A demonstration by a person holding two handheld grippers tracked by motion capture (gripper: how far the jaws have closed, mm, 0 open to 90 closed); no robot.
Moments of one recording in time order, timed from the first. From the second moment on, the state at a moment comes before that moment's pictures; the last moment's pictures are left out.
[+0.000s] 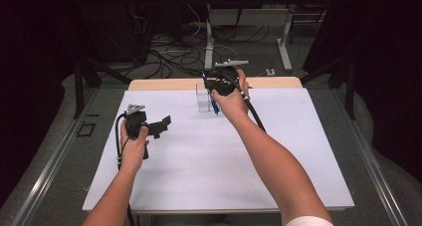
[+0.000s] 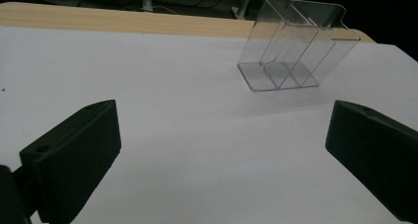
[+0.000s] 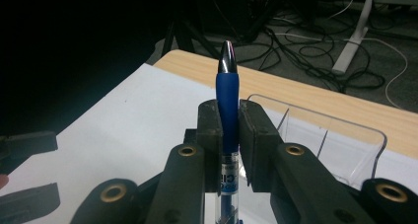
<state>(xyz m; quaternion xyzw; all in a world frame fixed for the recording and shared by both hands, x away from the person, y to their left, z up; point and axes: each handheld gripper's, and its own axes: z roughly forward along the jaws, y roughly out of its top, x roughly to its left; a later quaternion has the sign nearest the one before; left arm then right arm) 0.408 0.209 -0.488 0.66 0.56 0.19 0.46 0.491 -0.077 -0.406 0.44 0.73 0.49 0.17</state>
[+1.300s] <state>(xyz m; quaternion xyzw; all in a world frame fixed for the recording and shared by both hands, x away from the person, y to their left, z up) 0.428 0.146 -0.447 0.68 0.49 0.08 0.54 0.470 -0.077 -0.407 0.41 0.73 0.51 0.17</state>
